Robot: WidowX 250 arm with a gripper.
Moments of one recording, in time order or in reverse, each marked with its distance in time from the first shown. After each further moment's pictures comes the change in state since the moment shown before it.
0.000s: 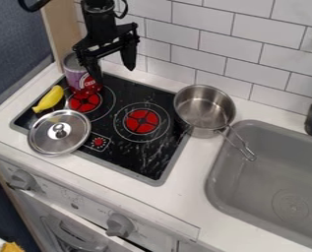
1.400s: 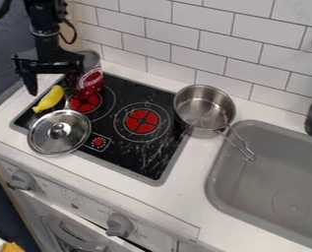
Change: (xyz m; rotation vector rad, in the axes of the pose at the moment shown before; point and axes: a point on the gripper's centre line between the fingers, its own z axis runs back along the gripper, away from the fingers) arm 0.052 0.087 -0.028 0.199 -0.051 -0.433
